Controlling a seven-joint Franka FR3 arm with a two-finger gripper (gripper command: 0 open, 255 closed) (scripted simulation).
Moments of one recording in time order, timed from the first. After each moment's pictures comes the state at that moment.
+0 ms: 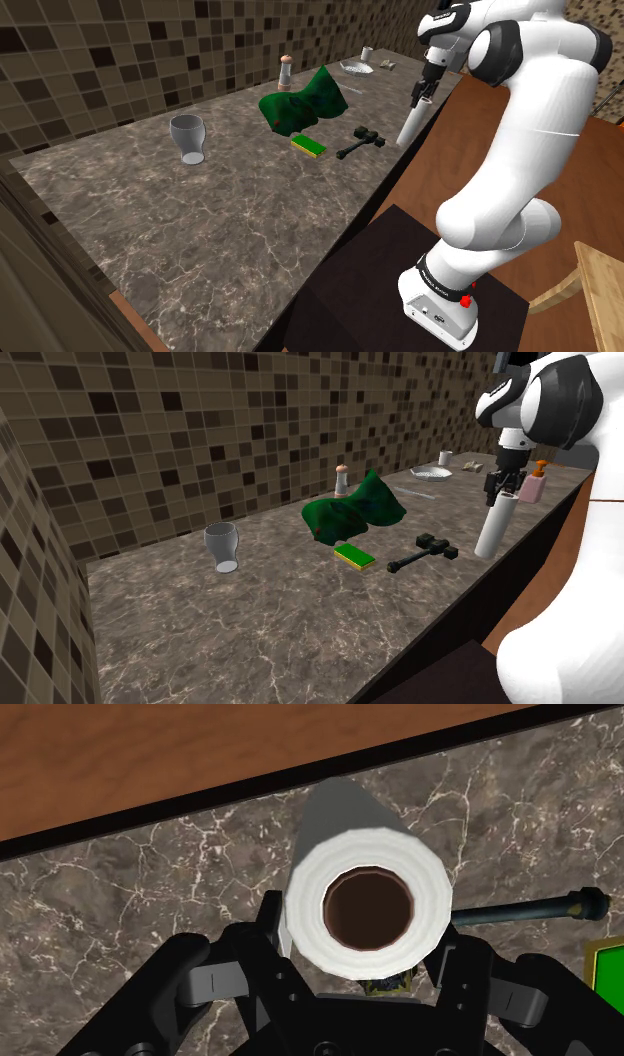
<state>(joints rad) -0.58 0.35 -0.34 -1.53 0.13 1.79 -0.85</state>
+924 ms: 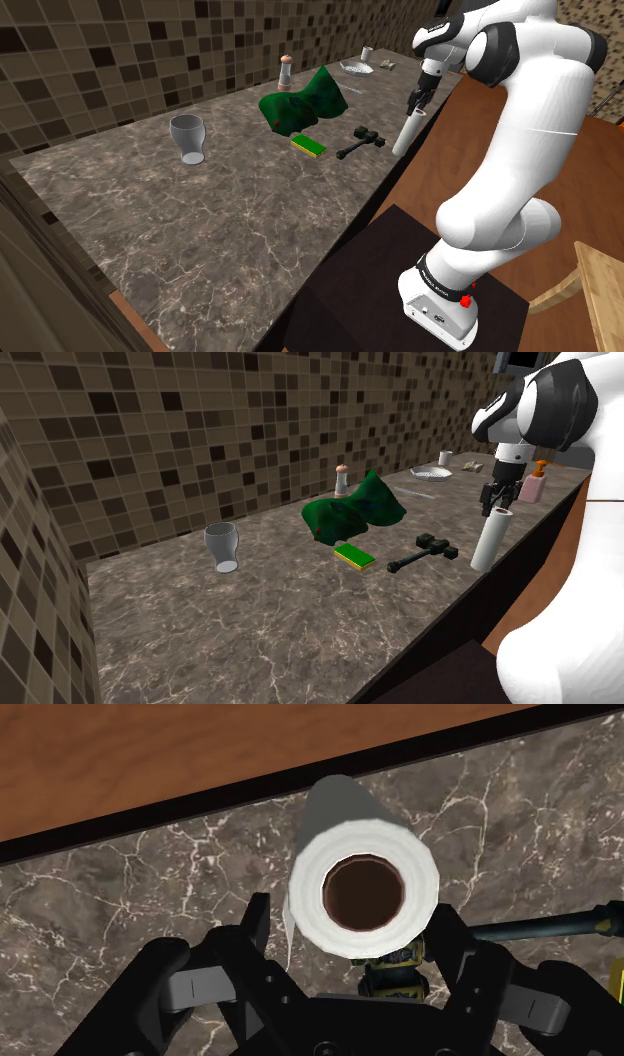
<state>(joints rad) -0.58 0.37 -0.34 -1.60 0.13 1.88 -0.85</state>
